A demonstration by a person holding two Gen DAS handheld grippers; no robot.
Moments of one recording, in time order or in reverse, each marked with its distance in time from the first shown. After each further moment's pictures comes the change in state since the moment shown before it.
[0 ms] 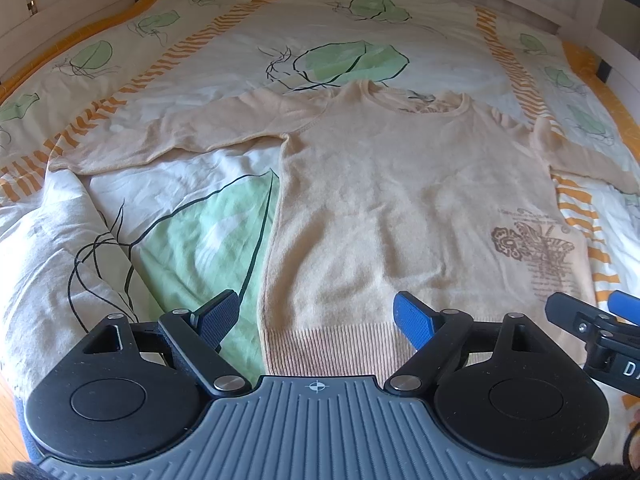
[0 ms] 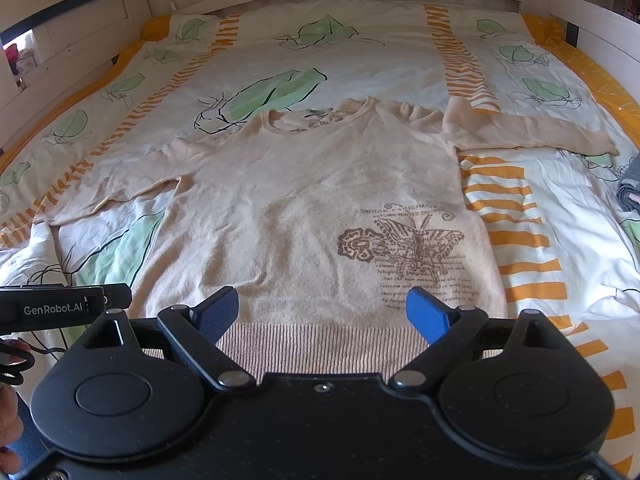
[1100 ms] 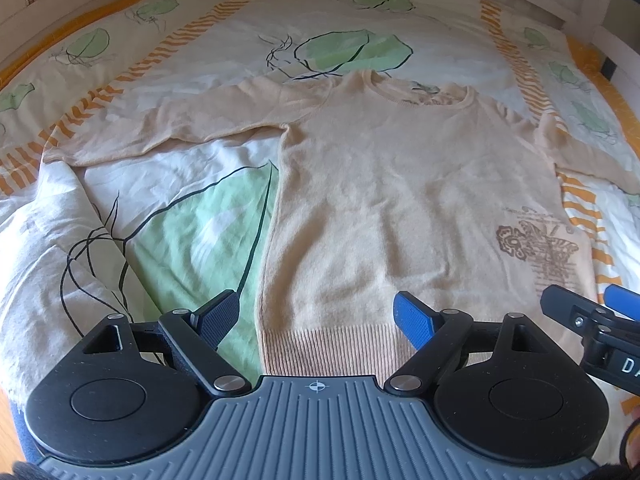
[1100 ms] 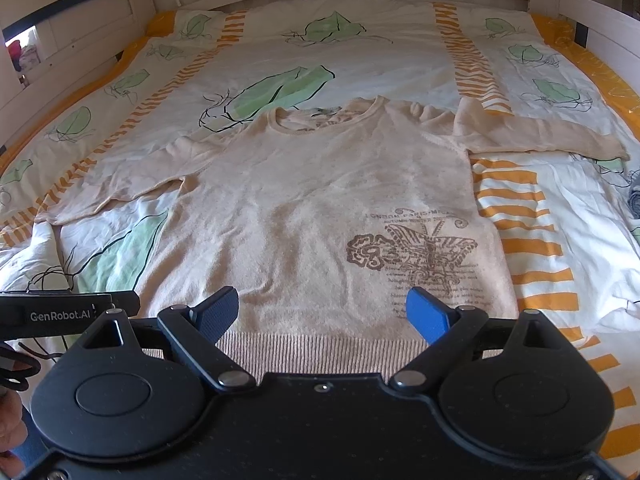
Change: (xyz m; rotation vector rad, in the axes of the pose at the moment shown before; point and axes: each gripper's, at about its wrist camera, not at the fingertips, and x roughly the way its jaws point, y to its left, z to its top) left arm 0.012 0.002 0.007 -0.016 0.042 -0.006; right arm 0.010 0.005 0.008 -0.013 0.012 0.016
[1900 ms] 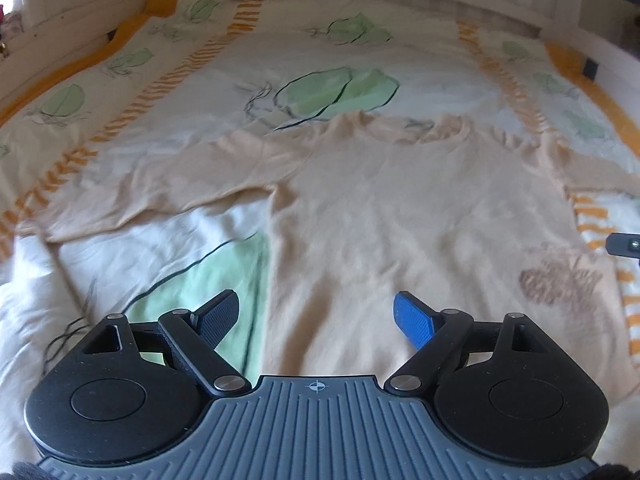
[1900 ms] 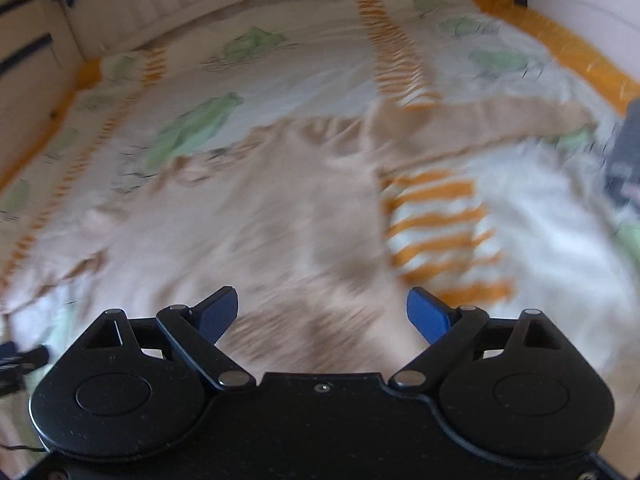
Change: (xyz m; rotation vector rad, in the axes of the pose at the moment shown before) left arm 0.037 -0.004 0.035 0.094 -0.143 -0.024; right arm 0.057 -0.112 0.054 0.175 -0.023 -0.083
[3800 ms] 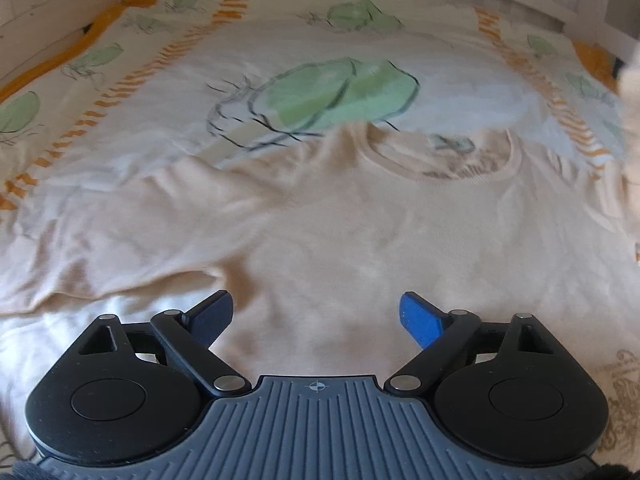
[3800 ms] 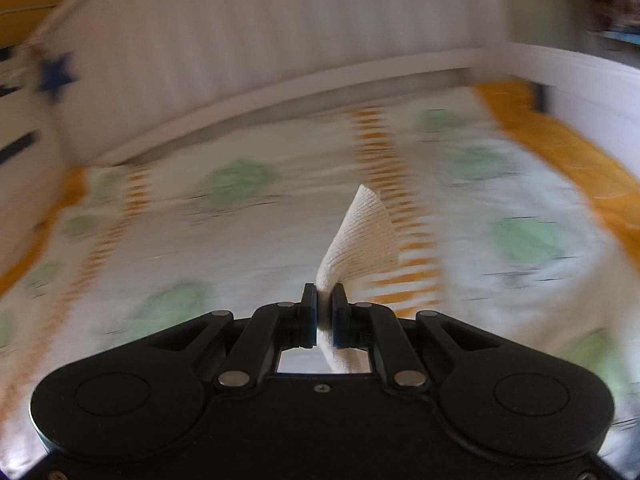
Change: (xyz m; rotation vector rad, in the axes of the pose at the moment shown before) left arm 0.122 -0.004 0.065 -0.009 0.018 0.031; right arm 0.048 -0.016 0.247 0.015 -0.251 0.097
